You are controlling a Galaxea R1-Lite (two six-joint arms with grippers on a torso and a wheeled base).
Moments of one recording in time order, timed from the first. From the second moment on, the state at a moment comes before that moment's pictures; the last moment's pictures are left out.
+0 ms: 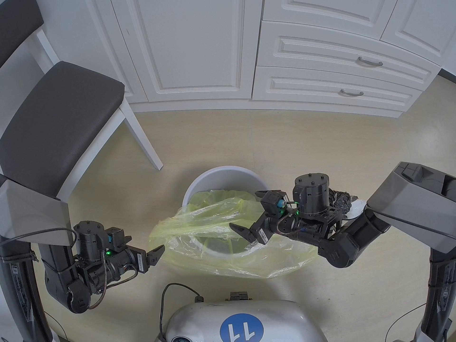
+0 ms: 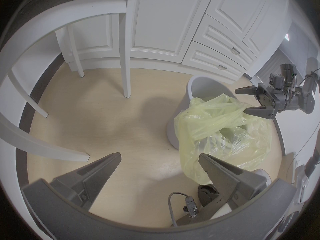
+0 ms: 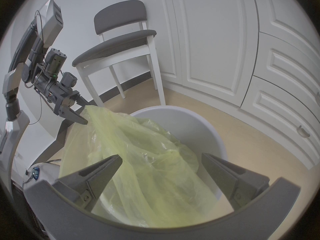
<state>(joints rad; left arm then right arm) -0.26 2.18 -0.21 -1.53 -0.08 -0.08 0.59 2.25 -0.99 -0.97 0.15 -0.39</state>
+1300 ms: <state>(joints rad) -0.21 2.03 -0.21 -1.53 -0.08 -0.10 0.57 2.31 -1.30 -0.96 -0.01 -0.12</state>
